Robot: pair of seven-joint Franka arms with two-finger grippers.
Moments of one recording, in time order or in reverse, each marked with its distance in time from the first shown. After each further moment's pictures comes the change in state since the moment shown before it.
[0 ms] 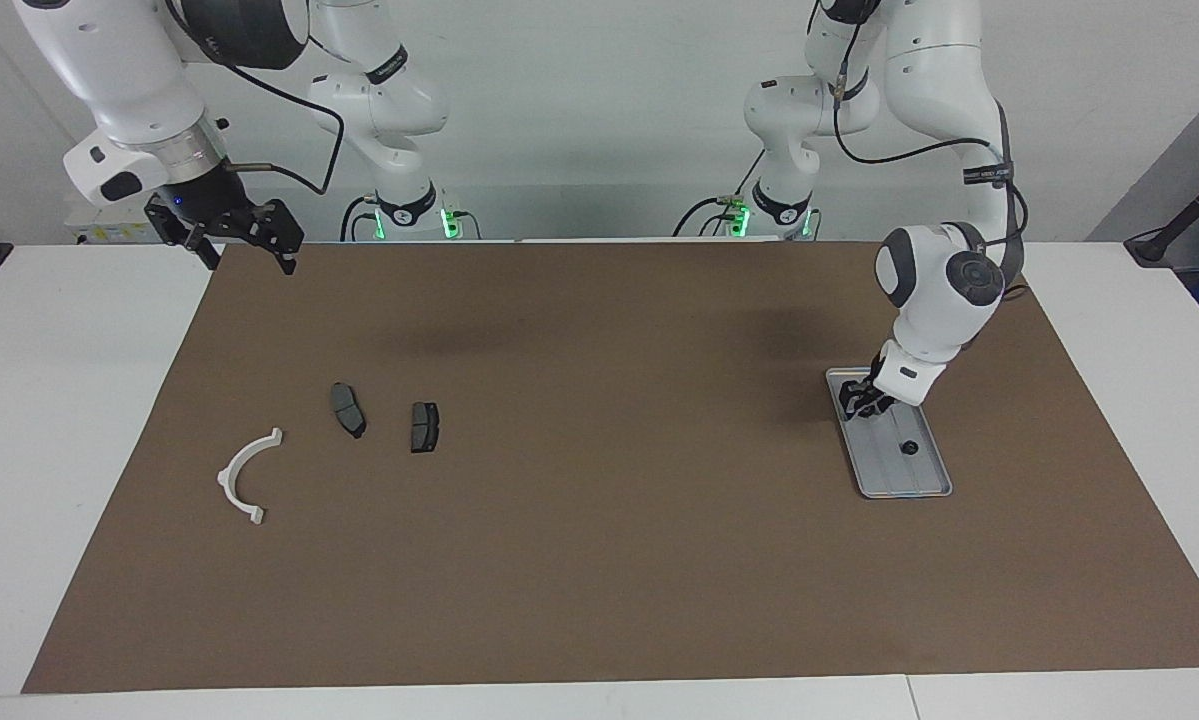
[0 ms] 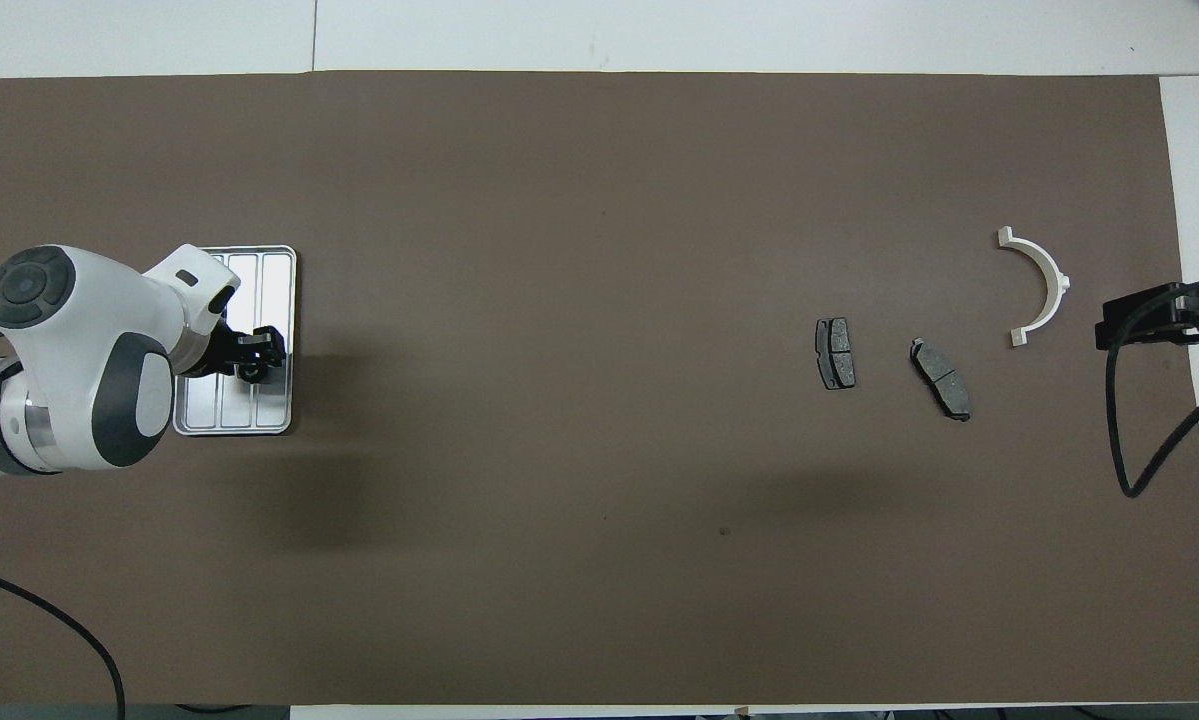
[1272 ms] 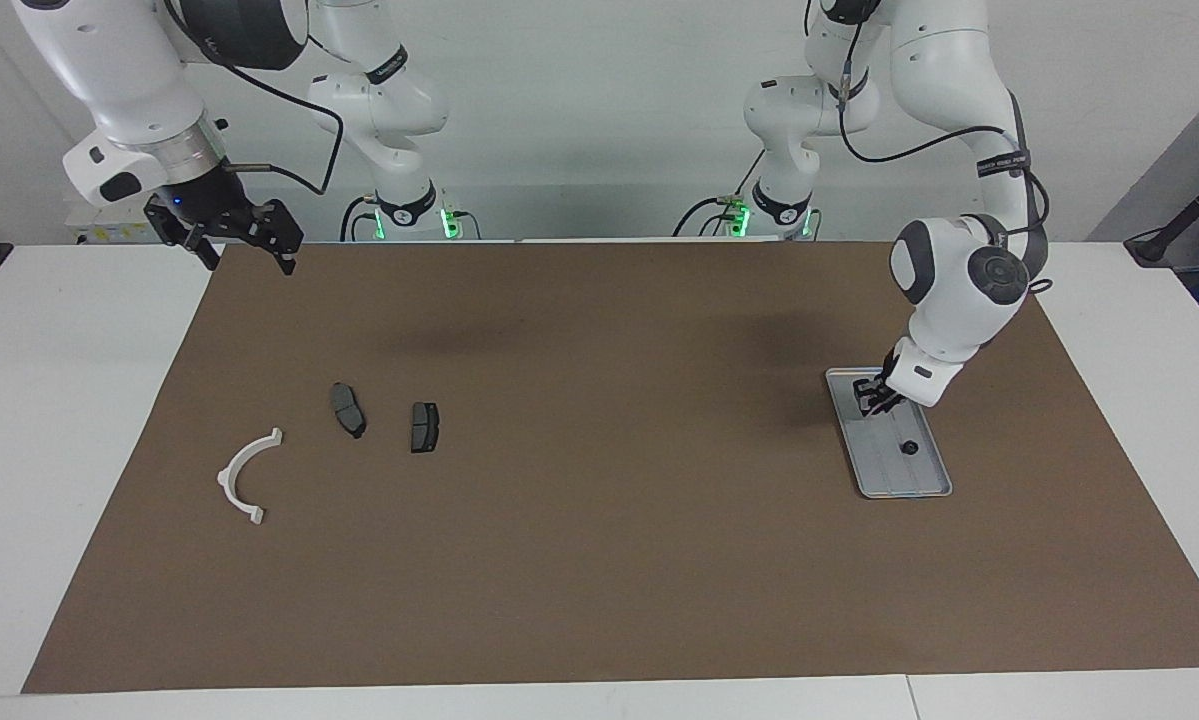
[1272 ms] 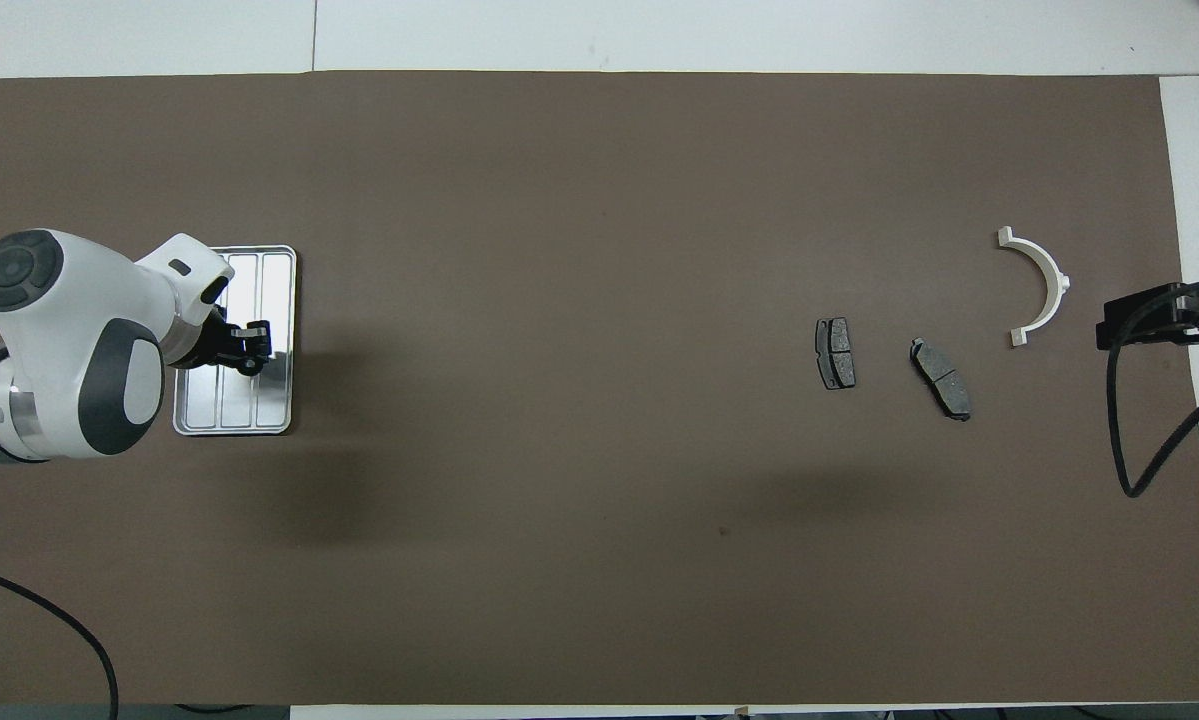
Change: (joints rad) left arm -0.004 0.006 -0.003 0.157 0.002 -0.185 0.010; right arm -0.001 0.000 -0.001 -0.002 0.000 0.000 -0.001
